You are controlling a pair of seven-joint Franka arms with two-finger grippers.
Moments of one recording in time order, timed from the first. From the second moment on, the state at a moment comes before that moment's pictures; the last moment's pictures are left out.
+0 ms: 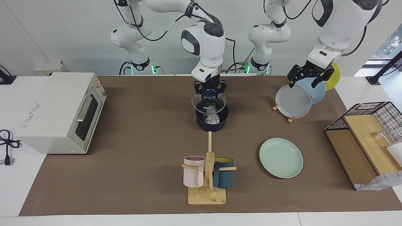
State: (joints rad) left arm -0.07 -0.06 -0.06 -1.68 -0.02 1.60 -0.04; right arm 0.73 0.24 0.01 -1.71 -0.03 1.99 0.72
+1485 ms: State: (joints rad) left arm -0.05 0.04 -0.07 -1.54 -0.02 1.48 -0.04; right arm 0.73 0.33 0.01 -1.70 -0.03 2.08 0.75
